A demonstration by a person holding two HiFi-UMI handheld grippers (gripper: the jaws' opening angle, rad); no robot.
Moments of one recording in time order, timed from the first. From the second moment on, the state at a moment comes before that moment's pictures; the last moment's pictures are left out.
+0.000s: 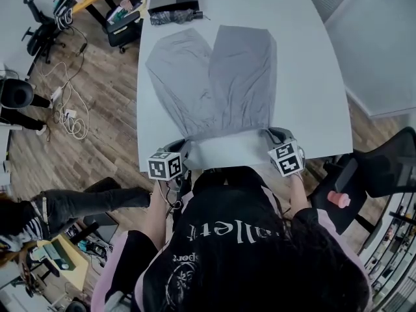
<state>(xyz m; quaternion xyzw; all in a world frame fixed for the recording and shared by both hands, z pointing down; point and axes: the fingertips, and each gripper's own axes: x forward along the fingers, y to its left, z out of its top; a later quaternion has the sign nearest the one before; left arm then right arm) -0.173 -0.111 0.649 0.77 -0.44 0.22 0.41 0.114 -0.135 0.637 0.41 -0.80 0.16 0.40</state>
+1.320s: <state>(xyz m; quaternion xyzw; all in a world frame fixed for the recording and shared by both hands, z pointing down) -0.181 -0.190 0.456 0.88 -0.39 0.13 0.22 0.120 -0.207 0.453 0.37 -0.87 0.06 0.31</state>
